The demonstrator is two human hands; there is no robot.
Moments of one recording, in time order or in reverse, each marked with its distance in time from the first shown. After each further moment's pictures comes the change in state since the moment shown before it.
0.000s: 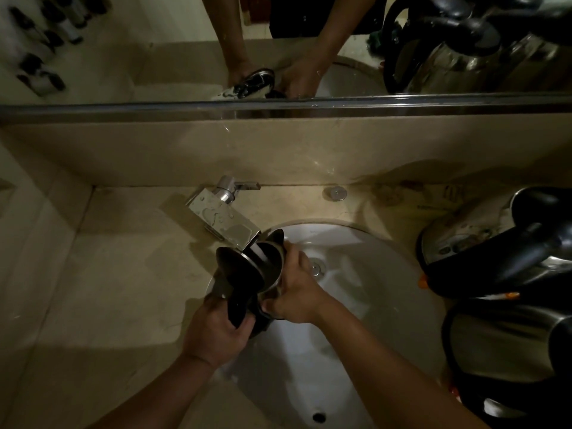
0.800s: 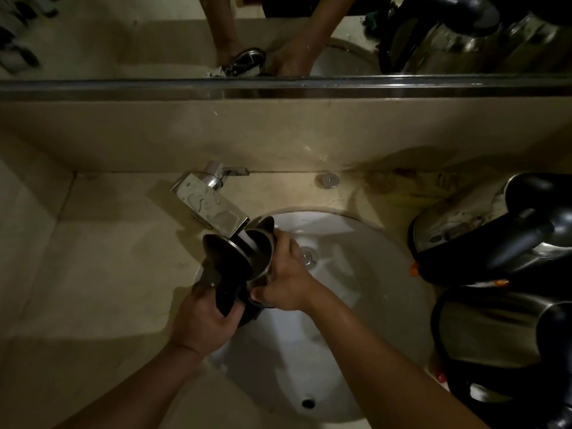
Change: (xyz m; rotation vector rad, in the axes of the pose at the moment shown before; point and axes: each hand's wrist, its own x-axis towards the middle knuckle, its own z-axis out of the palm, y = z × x) left_hand 0.001 0.002 0.003 0.014 0.061 0.023; right_hand 0.000 -0.002 -0.002 -0.014 0.005 0.022
